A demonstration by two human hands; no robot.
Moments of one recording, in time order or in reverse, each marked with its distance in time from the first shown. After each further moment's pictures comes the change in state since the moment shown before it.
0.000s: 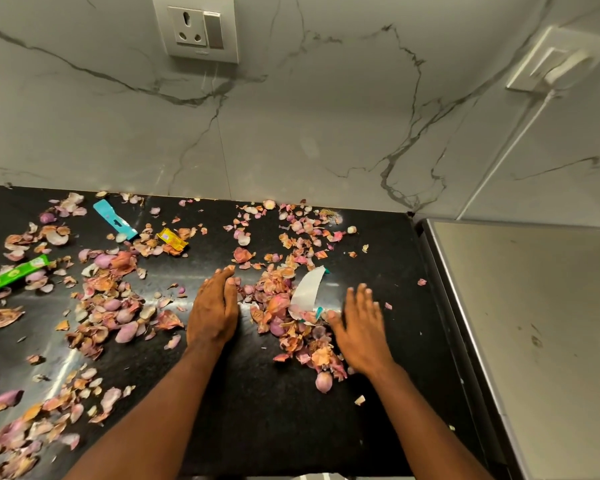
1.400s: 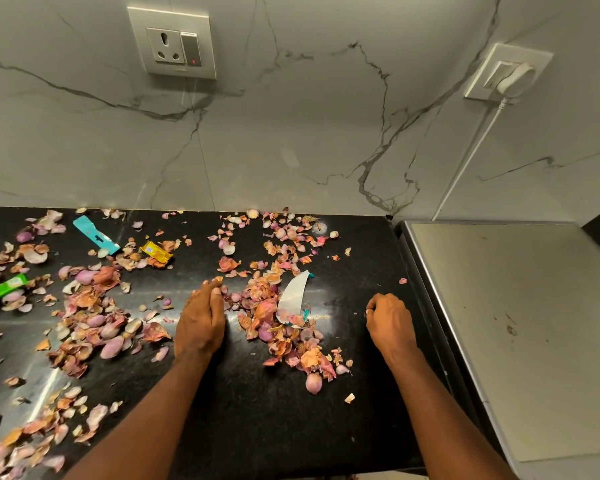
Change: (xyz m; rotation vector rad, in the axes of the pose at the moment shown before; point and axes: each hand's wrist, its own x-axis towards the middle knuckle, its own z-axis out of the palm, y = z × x) left_hand -0.004 0.000 0.000 -0.038 0.015 0.022; right_hand 0.005 0.049 -0.044 -0.020 0.299 0.259
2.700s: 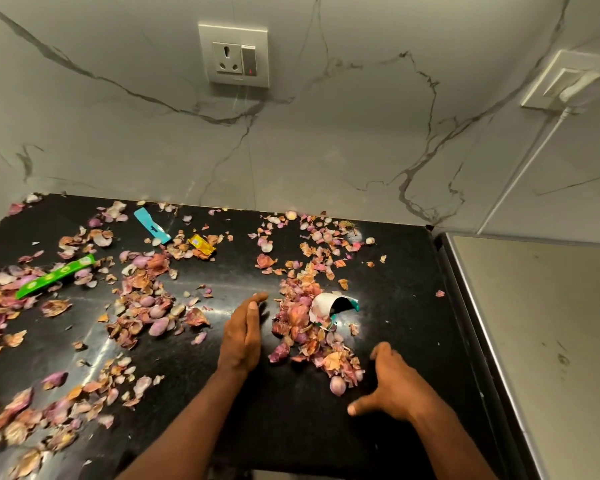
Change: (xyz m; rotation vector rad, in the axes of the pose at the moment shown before) left_hand -0.054 0.026 -0.005 -0.432 -0.006 -0.014; right_hand -0.093 -0.031 -0.022 0.044 -0.660 -0.083
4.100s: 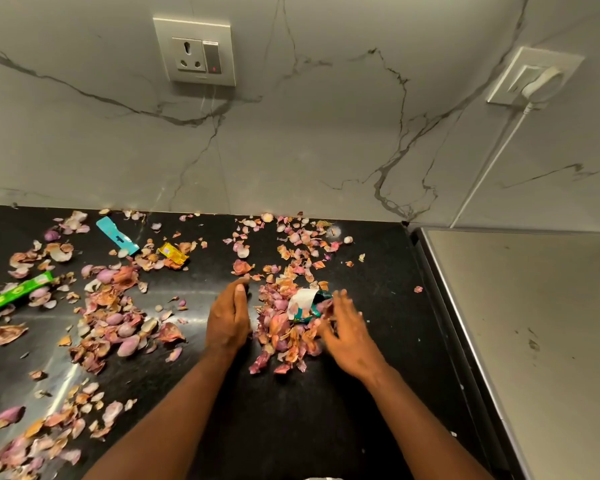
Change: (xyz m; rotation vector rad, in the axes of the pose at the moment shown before) left_hand 0.058 -0.013 0.020 0.200 0.023 0.053; right_hand 0.069 -0.029 0.004 0.189 0.311 -0.302
